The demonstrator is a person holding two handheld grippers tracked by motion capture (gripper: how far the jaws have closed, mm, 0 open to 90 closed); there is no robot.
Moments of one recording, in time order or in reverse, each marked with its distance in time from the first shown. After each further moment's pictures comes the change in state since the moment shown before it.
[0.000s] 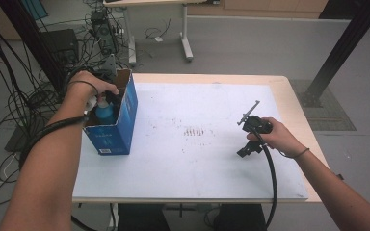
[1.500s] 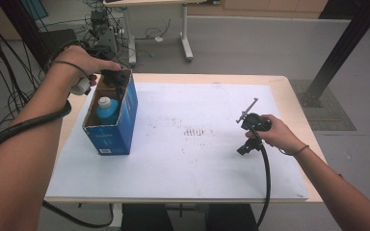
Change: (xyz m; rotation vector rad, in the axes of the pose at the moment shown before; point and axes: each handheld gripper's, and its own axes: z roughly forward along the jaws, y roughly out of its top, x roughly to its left) left arm -0.030 -0.044 -0.079 -0.112 0.031 0.073; right arm 0.002 0.008 -0.007 0.021 -0.040 -0.006
